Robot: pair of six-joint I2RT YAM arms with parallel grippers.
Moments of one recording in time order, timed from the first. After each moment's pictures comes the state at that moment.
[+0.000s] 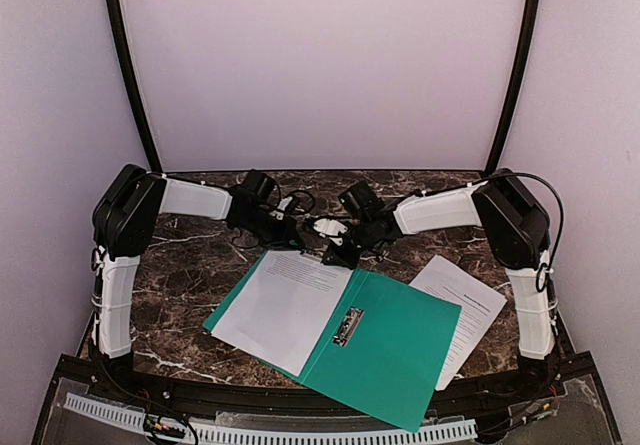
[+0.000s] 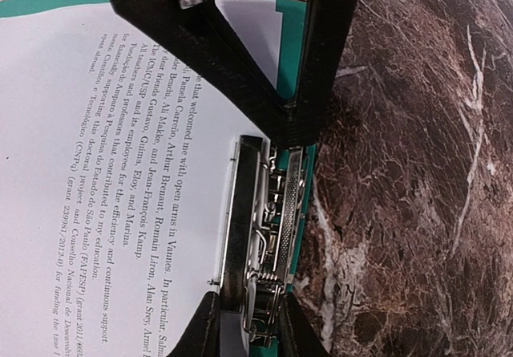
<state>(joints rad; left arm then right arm) -0.53 2.20 1.49 -0.28 0.52 -0.33 0.76 2.17 1.48 -0.25 -0.26 -0.46</state>
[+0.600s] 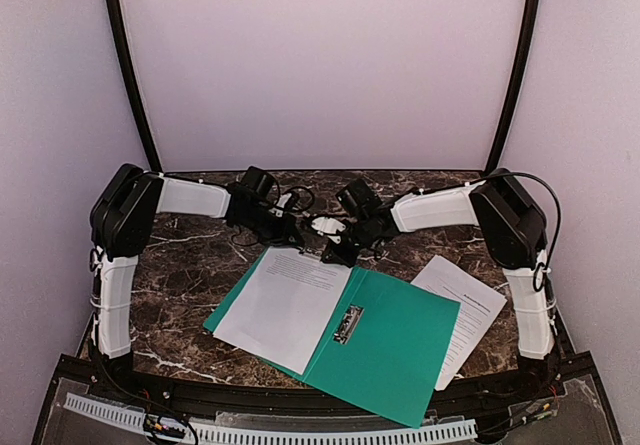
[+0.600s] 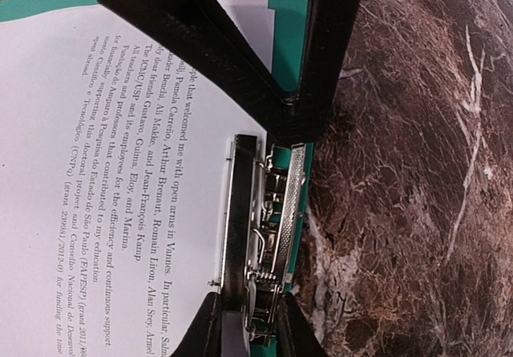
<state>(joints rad) -0.52 2.18 1.49 -0.29 0.51 -0.34 0.76 2.19 1.52 -0.29 -0.25 -0.47</state>
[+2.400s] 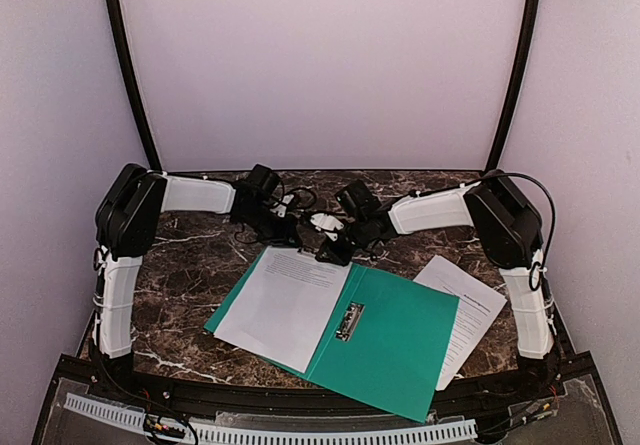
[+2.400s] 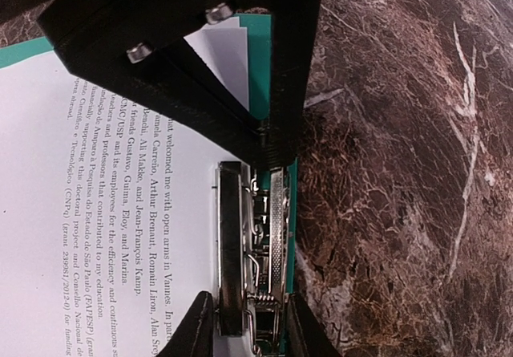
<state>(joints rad) -0.53 2.22 1.56 -0.43 0.42 -0.30 0.76 2.22 1.53 -0.21 -0.28 -0.35</state>
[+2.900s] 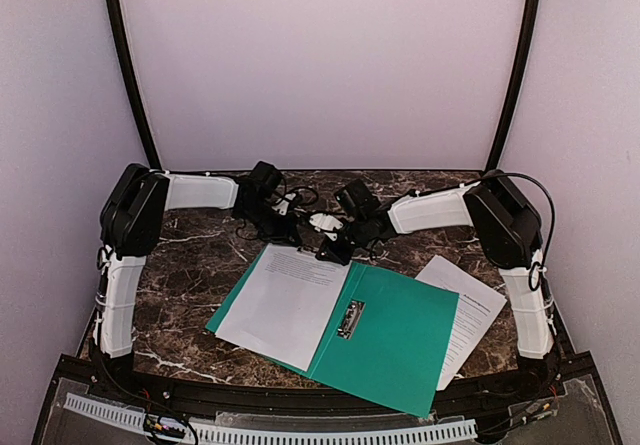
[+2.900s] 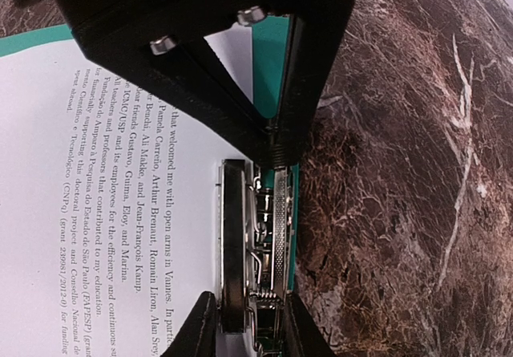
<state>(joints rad) -0.53 2.26 1.65 -0.54 0.40 -0.25 0.76 2.23 1.54 -0.21 -0.26 -0.40</state>
